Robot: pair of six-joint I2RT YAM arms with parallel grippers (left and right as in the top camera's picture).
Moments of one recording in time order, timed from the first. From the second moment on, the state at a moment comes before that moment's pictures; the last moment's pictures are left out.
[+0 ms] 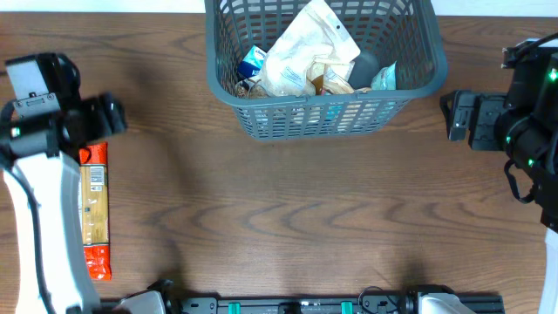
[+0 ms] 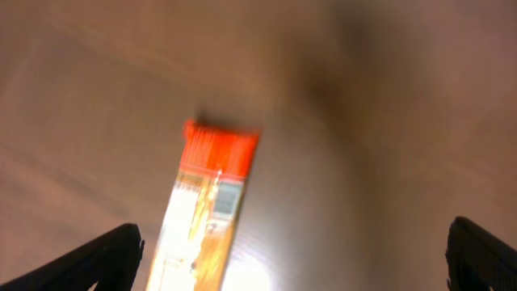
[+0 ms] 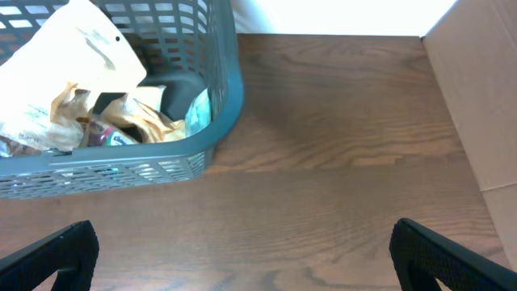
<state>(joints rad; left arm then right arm) 0.29 1.42 1.37 -1.00 -0.13 -0.02 0.02 1.27 1.90 -1.37 0.15 0.02</state>
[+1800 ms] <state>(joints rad) 0.52 2.00 1.31 -0.66 -0.08 0.28 0.02 1.30 1.90 -1.37 0.16 -0.01</state>
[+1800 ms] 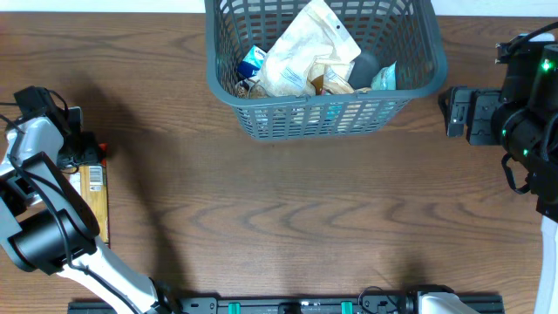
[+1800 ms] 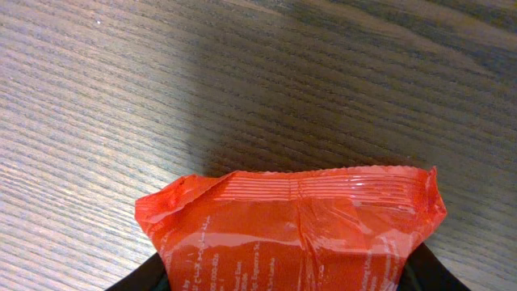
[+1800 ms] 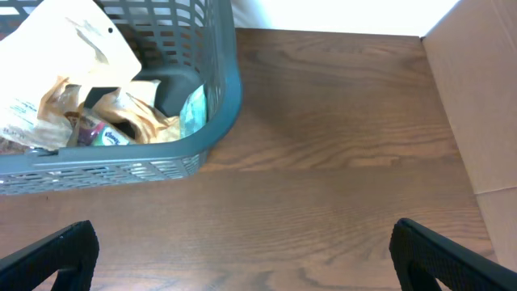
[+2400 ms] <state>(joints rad) 0.53 1.99 1.29 -0.74 -0.06 0.22 0.02 1.30 1.90 -1.39 0.16 -0.01</state>
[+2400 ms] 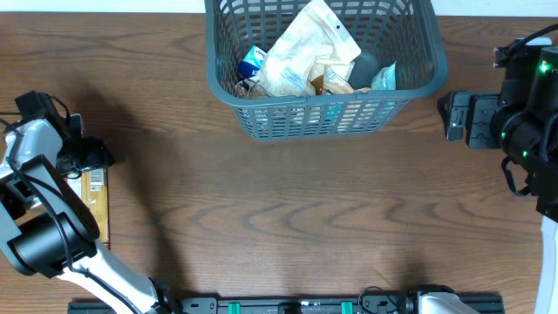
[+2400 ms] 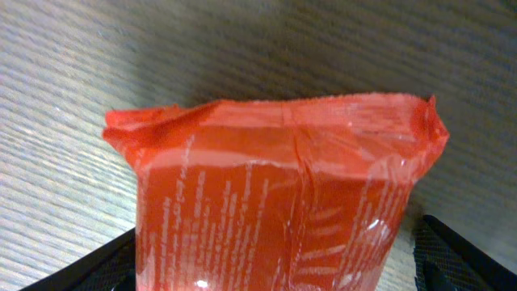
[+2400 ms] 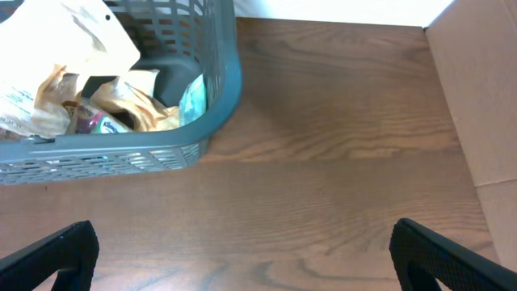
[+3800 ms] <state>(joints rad) 0.61 1.92 1.18 -0.90 -0.06 0.24 0.02 1.30 1.90 -1.41 0.20 -0.01</state>
